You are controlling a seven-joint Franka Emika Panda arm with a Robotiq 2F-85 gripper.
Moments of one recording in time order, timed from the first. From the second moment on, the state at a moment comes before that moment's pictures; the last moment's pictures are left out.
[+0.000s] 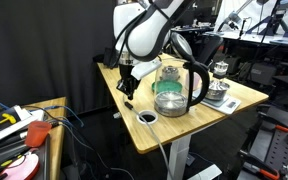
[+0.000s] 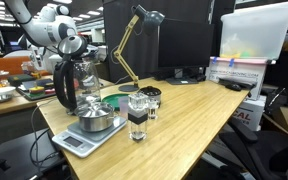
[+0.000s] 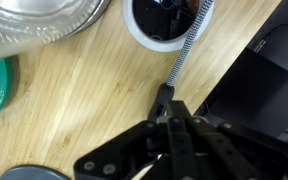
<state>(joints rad) 0.36 0.61 0.06 -1.83 -0.15 2.53 0.31</state>
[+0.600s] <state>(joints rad) 0.35 0.70 0.05 -1.71 -0.13 2.51 0.30</state>
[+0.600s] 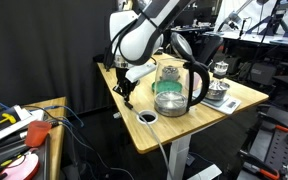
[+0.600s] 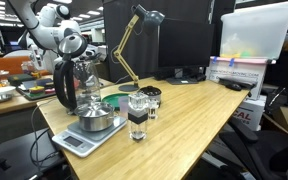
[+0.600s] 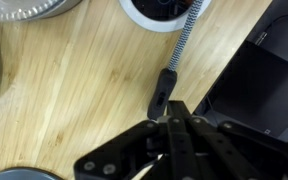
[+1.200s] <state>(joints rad) 0.35 0.72 0.04 -1.69 -0.12 2.49 0.31</state>
